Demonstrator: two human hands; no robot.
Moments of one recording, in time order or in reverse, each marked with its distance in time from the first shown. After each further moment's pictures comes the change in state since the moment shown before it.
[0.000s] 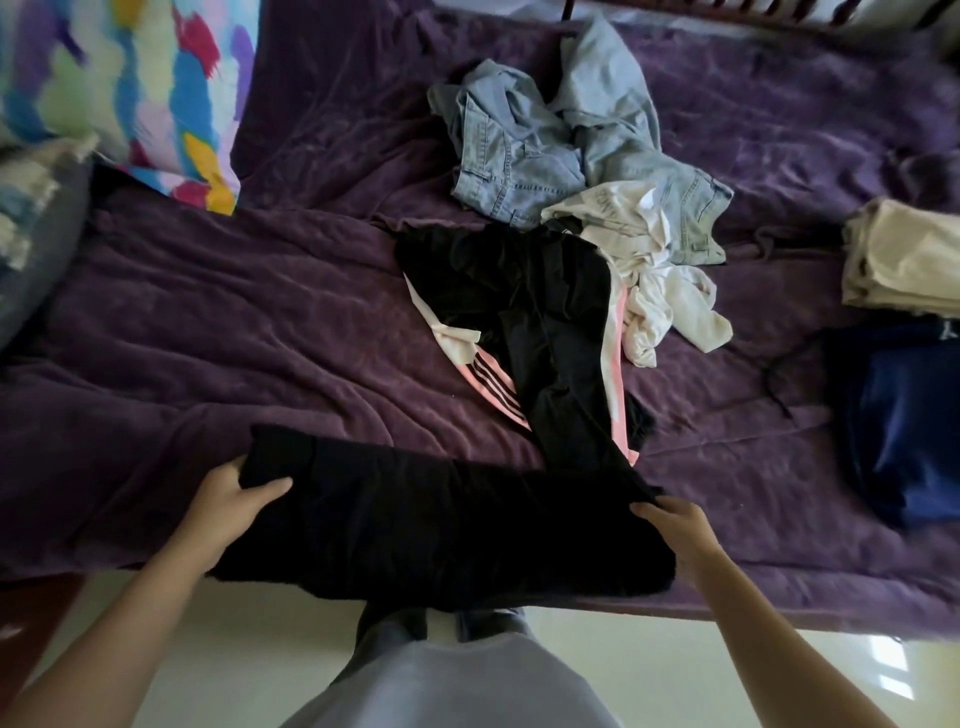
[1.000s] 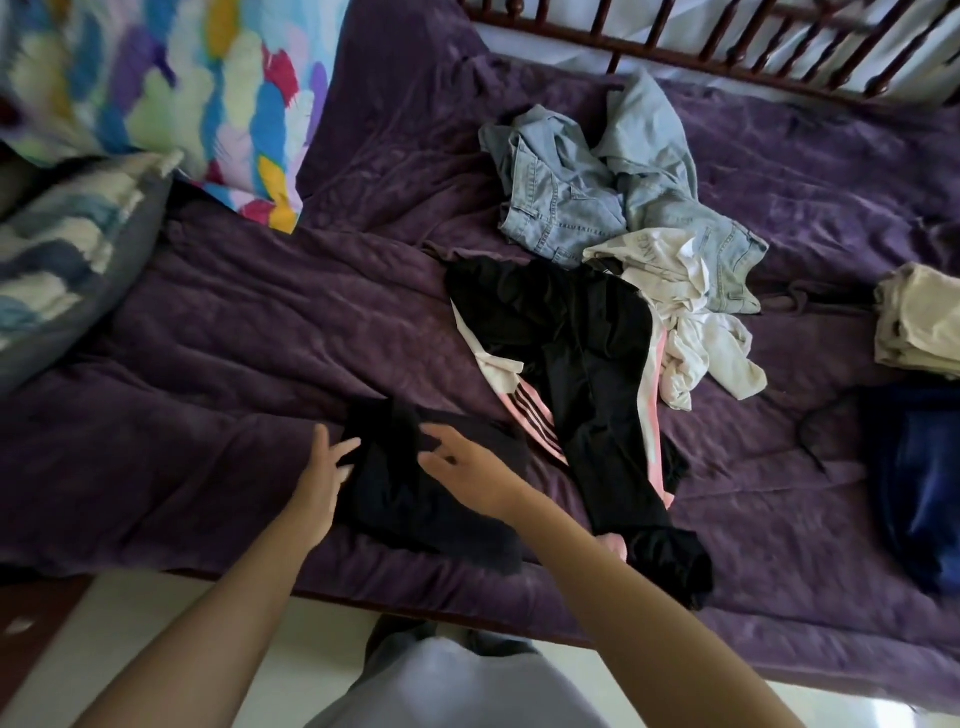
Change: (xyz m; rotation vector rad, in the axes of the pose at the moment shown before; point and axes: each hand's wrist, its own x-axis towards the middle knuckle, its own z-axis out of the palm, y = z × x) left_hand 0.032 0.015 0.027 -0.629 -0.245 -0.288; right_hand -0.105 -0.158 0.201 -0.569 -0.664 -0.545
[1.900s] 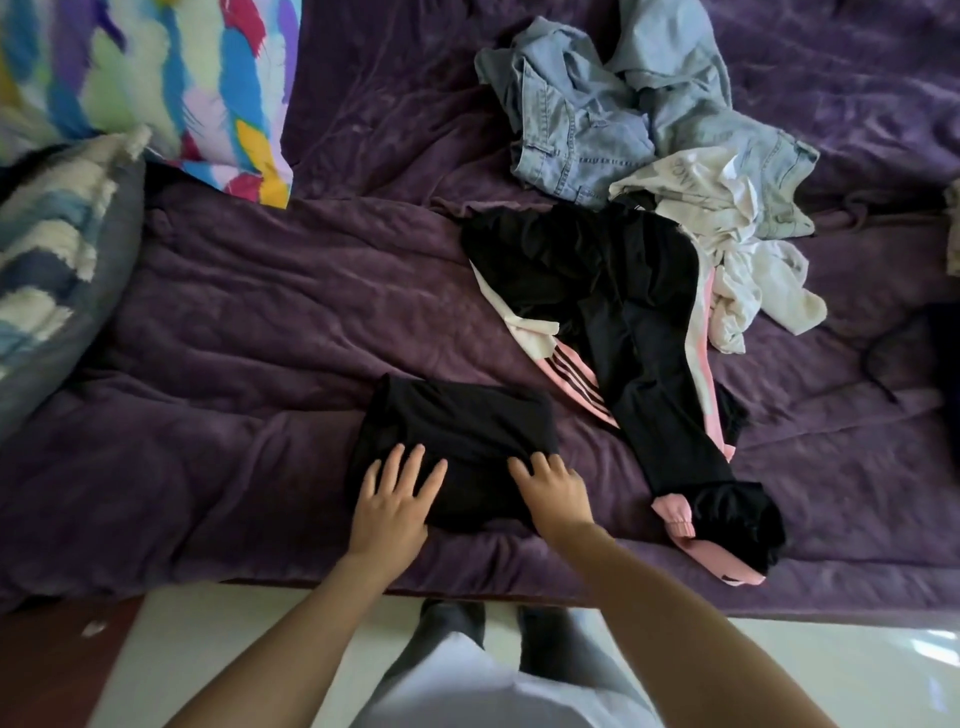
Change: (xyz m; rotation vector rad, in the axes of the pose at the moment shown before) left_hand 0.024 -0.059 -0.021 1.839 0.023 0.827; right_hand 0.044 0.107 0.058 -0.877 0.401 -0.013
